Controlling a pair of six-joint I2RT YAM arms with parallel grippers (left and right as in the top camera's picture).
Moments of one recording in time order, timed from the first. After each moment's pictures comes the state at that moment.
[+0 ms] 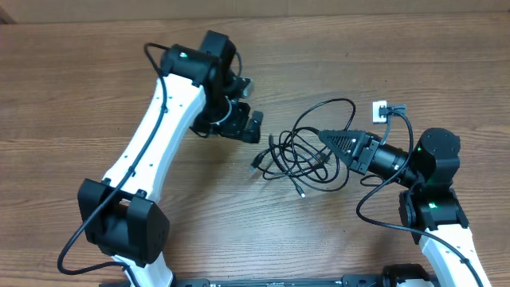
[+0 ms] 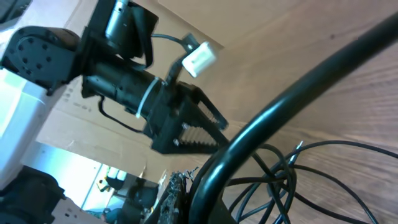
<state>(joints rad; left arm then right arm) -0.37 1.88 1.80 -1.42 0.31 -0.04 0.05 0.98 0.58 0.19 -1.00 0.82</state>
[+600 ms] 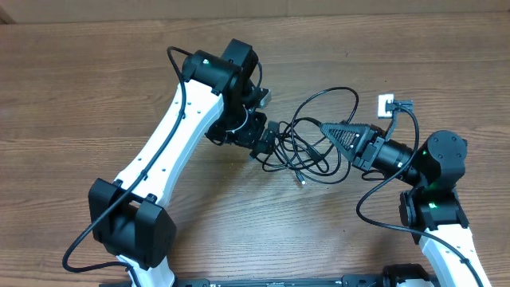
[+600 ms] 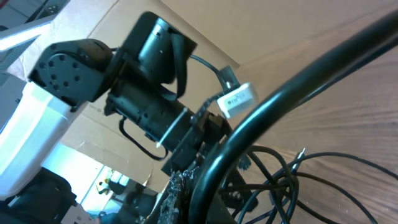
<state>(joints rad) -0.46 1.88 1.80 -1.45 0.32 -0.08 0.05 0.98 0.58 0.35 -1.00 0.88</state>
